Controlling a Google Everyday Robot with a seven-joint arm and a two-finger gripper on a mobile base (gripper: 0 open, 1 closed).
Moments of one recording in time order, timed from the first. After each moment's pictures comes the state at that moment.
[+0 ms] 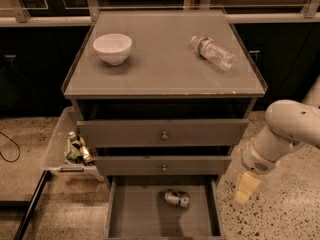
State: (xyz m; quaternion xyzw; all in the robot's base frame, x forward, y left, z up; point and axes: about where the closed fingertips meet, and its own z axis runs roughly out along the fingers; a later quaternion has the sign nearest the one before) arm 0.444 -0.253 0.620 -0.54 0.83 0.14 0.07
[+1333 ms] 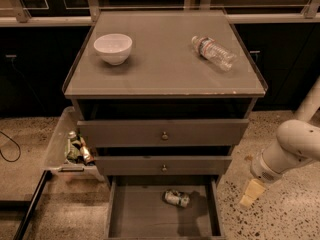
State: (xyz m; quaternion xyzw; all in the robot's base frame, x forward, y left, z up) arm 0.461 -0.300 0.553 -0.50 0.85 0.13 0.11
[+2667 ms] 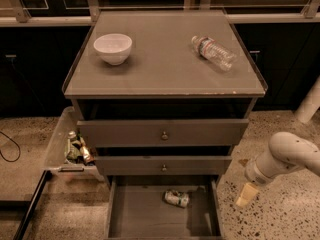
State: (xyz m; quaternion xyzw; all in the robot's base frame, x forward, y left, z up) arm 0.494 -0.314 0.476 -0.52 0.83 0.13 0.13
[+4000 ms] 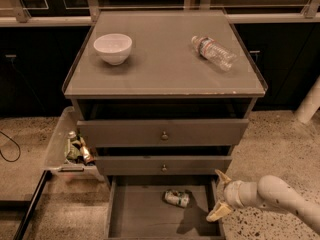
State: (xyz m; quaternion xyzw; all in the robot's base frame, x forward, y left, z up) arm 0.497 -0.234 0.390 -0.54 0.75 0.15 0.35
